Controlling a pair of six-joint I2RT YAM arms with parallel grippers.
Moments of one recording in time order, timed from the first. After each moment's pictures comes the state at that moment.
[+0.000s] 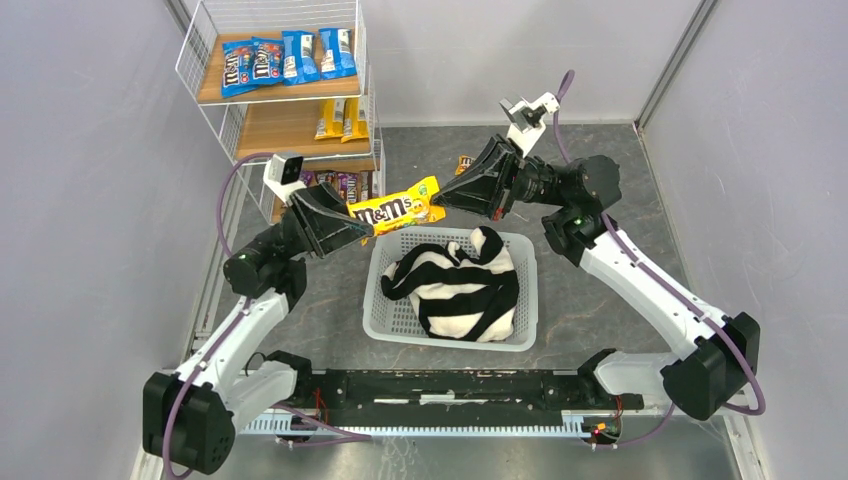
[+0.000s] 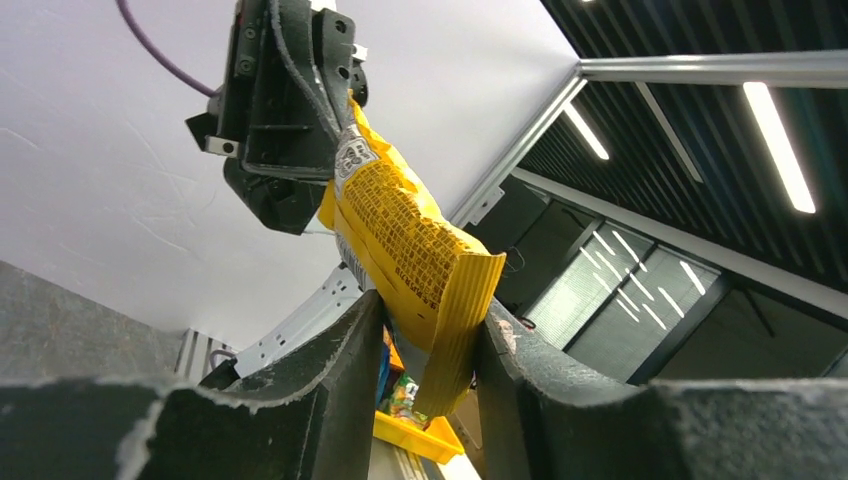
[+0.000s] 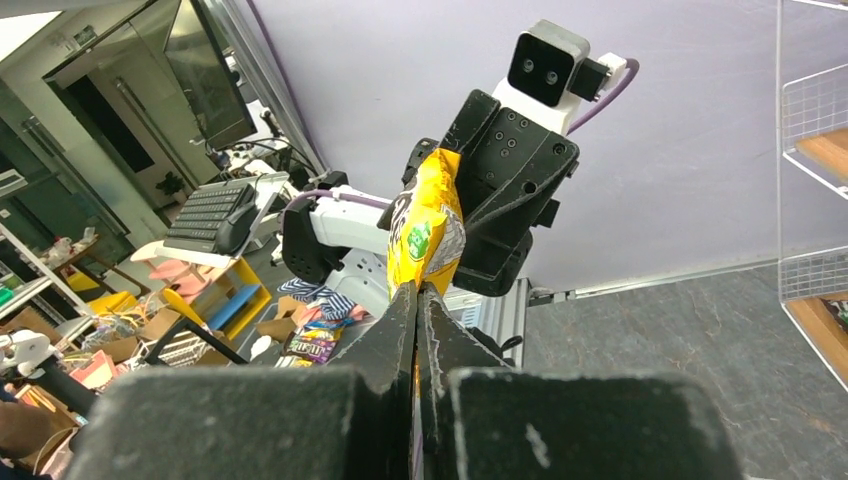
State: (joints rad) left arm -0.28 0.99 0.64 1.44 0.87 -1.79; right arm 0.60 1.27 1.16 0.75 -0.96 0.97
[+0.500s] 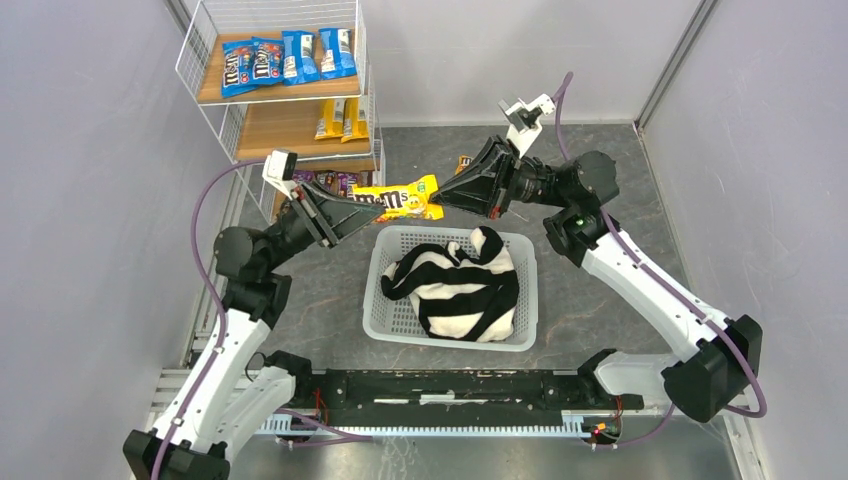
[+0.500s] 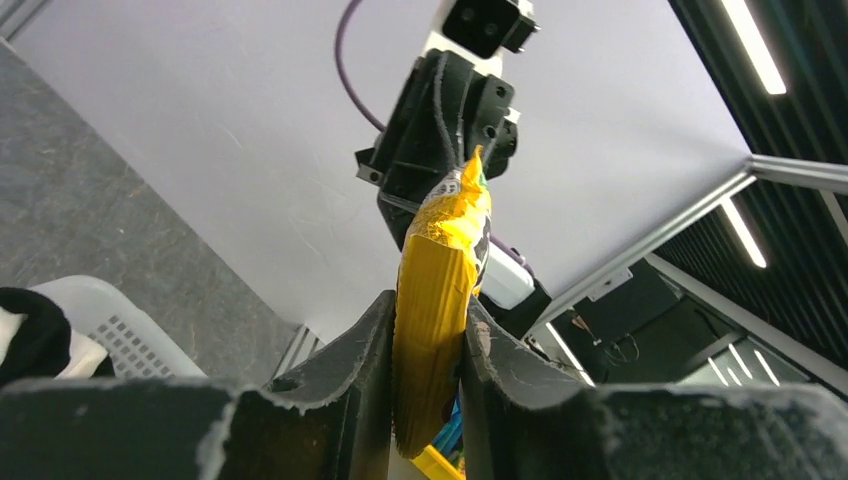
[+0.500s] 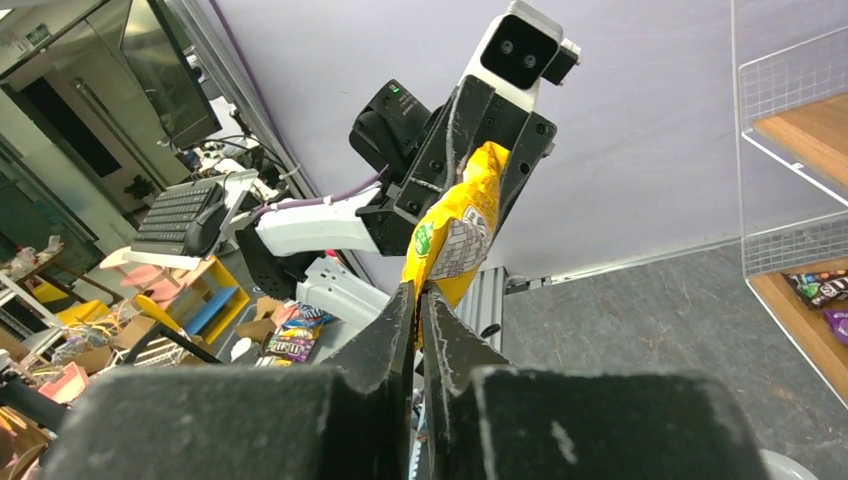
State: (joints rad) left arm -0.29 0.78 0.75 0.57 0.76 -1.34; right arm 0.59 1.26 1.16 0.65 -0.94 0.89
